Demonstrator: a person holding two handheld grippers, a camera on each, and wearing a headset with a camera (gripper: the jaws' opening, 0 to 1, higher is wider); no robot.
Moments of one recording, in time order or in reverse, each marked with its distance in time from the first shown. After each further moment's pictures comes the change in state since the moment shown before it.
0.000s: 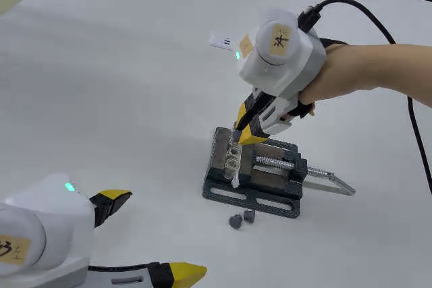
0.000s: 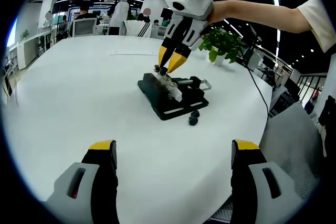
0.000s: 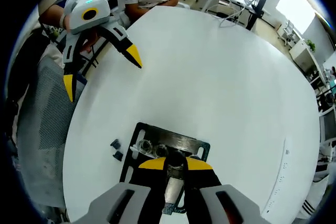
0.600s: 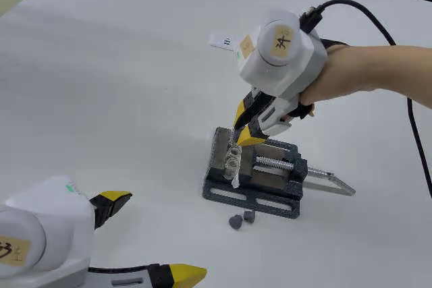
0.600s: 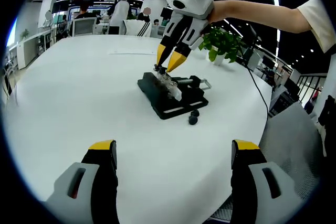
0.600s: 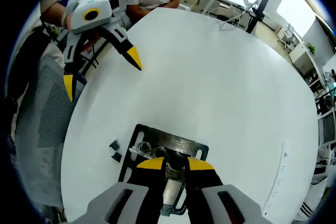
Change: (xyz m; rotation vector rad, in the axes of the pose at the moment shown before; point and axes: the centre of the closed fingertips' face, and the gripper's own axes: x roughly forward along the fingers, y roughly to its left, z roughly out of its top) left arm 0.000 0.000 -0.001 -0.003 0.003 -0.002; right arm 0.002 -0.001 0.003 -0.016 -0.013 -0.013
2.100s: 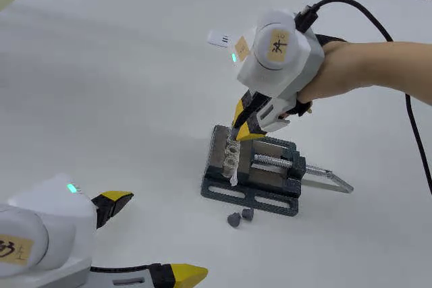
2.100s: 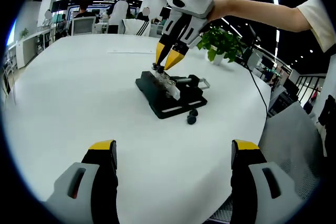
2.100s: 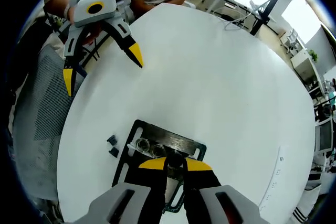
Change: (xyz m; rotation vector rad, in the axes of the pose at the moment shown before) left arm 0.003 -0.001 -0.004 -0.004 0.004 -0.011; right arm 0.000 -0.001 -0.003 -0.050 0.030 -0.017
